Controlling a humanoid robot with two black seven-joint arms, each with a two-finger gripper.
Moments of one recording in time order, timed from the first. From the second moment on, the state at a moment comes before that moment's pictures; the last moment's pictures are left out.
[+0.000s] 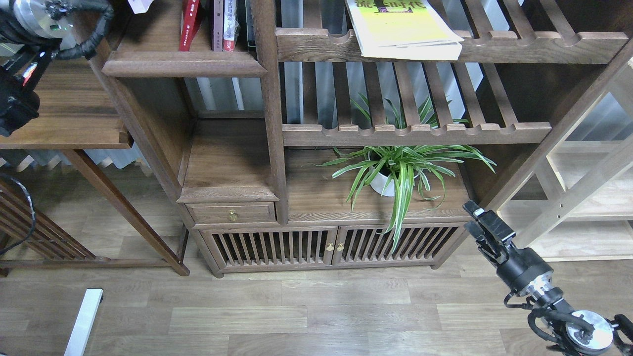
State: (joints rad) left arm -1.27 0.40 -0.70 -0.84 0.27 0.26 0.14; right arm -0.08 -0.37 1.35 1.02 0.23 0.58 -0.30
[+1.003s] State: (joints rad) left arm -1.33 0.28 -0.67 -0.75 0.27 0.26 0.04; right arm -0.08 -0.37 1.35 1.01 0.25 0.58 -0.30
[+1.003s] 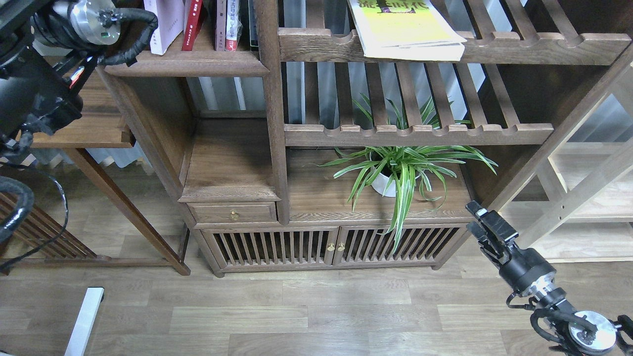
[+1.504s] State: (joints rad) left arm -1.40 0.27 -0.68 -0.75 0.27 0.26 0.04; right arm -0.07 -0.38 1.35 1.01 0.24 0.58 -0.31
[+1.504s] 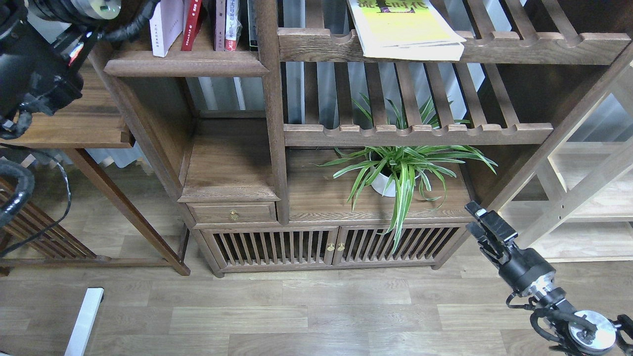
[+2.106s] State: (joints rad) left arm -1.40 0.31 -0.72 -0.81 0.26 0.21 -0.13; right arm 0.02 -0.37 1.35 0.91 0.24 0.58 -0.30
